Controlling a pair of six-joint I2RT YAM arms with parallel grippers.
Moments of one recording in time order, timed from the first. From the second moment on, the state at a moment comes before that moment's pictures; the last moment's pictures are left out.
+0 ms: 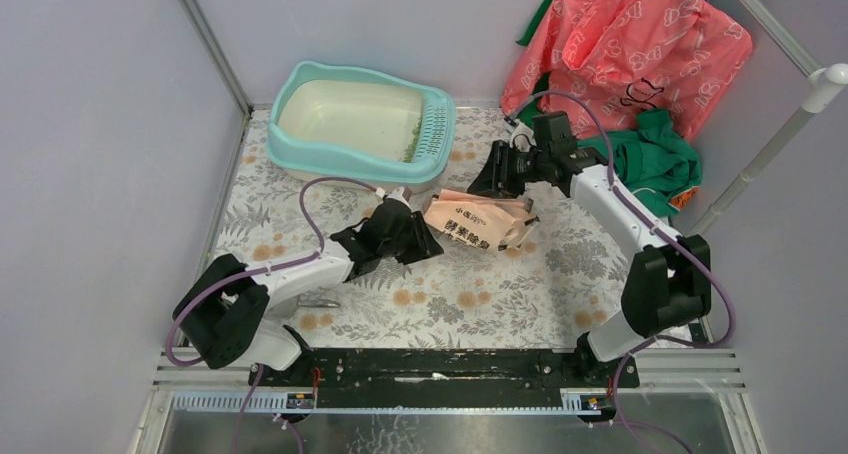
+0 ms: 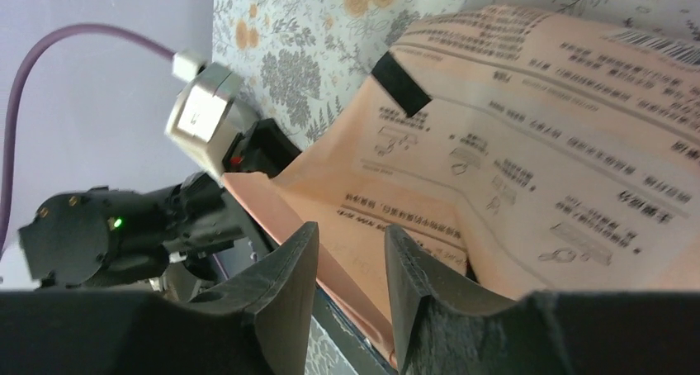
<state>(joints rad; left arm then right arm) -0.75 1.43 0.73 0.00 0.09 -0.95 0.30 1.58 1.27 -0.52 -0.70 0.50</state>
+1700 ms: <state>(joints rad) -0.72 1.11 0.85 -0.25 -0.04 -0.92 0.67 1.15 0.95 -0.67 -0.22 0.49</state>
